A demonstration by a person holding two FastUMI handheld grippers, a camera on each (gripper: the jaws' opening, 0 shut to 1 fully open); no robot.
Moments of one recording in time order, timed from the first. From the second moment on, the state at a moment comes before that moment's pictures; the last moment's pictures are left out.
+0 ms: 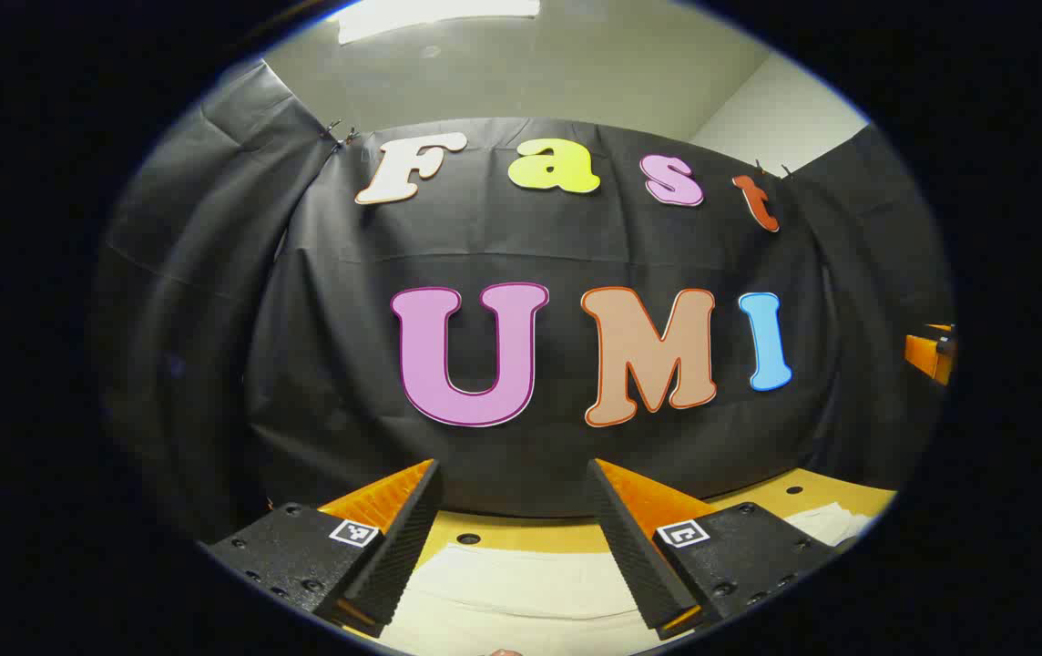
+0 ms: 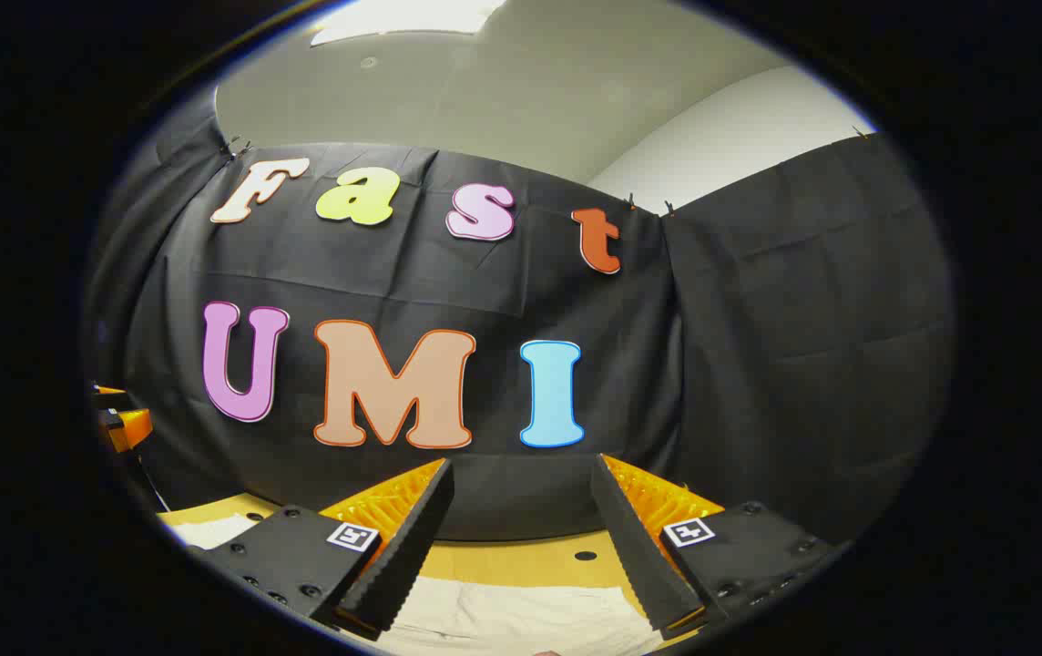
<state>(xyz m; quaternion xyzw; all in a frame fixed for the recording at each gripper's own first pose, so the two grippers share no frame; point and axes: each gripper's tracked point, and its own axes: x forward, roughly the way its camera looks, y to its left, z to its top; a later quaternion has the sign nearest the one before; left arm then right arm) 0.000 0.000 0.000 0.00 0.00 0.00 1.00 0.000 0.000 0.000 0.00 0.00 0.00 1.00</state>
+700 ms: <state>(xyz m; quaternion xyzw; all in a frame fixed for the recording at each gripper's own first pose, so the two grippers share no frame) -0.004 -0.009 0.003 0.01 0.00 0.01 1.00 0.002 0.010 -0.012 -0.02 0.00 0.04 1.00</state>
